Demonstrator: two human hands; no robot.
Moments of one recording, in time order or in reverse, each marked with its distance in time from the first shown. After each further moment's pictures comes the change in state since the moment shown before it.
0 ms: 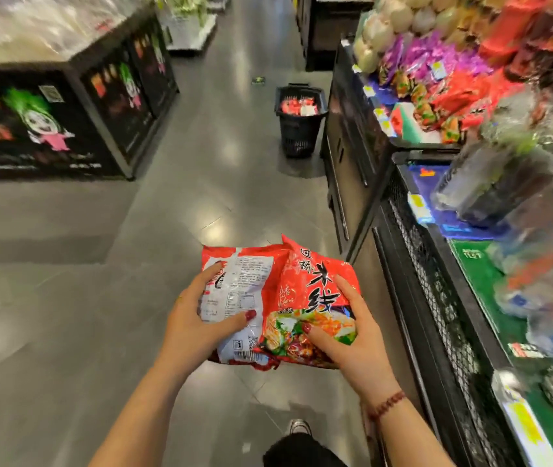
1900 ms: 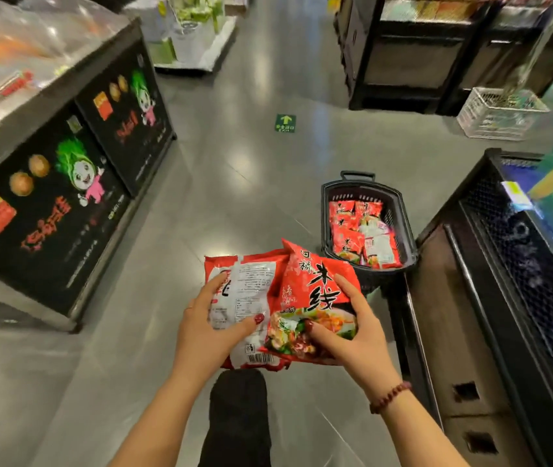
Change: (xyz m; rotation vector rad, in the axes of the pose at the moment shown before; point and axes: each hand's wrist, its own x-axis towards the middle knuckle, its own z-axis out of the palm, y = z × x) left_hand 1.227 0.030 0.011 0.010 0.098 -0.042; right_hand 1.236 -0.085 0.205 -0.098 -0.108 0.030
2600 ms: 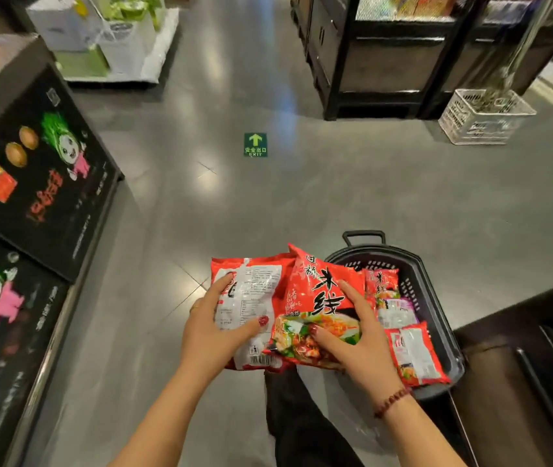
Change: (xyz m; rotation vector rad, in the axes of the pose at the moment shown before) left_hand 0.500 0.042 0.052 0.027 -0.179 -0.014; right_hand 0.453 -0.057 0.028 0.009 0.200 0.080
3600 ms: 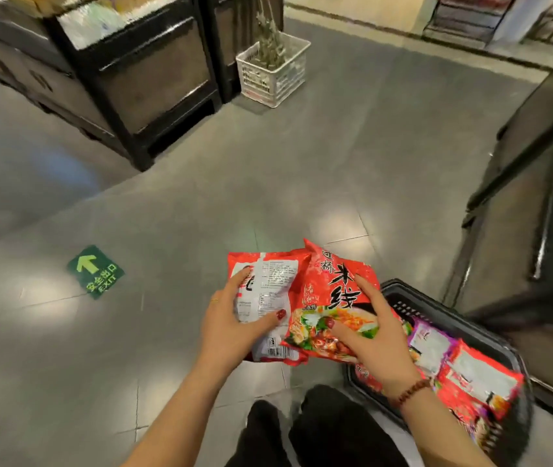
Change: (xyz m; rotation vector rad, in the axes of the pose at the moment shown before) left_hand 0.596 0.188 0.214 0.271 -0.845 0.298; right_hand 0.465 -0.067 -0.034 0.233 0.835 0.293
